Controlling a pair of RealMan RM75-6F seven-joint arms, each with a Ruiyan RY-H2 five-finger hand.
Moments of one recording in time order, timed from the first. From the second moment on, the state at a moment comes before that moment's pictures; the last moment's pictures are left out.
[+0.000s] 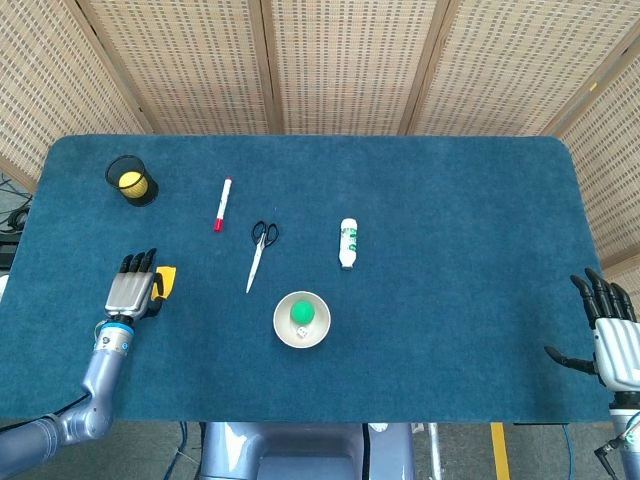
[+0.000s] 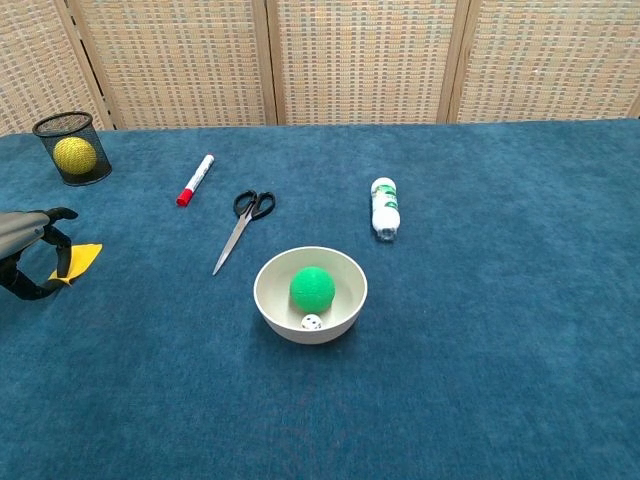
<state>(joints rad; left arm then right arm) -0.53 -1.61 -0.15 -1.20 0.95 0.96 0.43 0.10 -1.11 0.10 -1.52 -1.44 1.43 0.15</state>
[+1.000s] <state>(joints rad) -0.72 -1.57 -0.35 -1.20 0.87 0.95 0.44 0.11 -1.12 0.10 -1.52 -1.43 1.42 0.14</state>
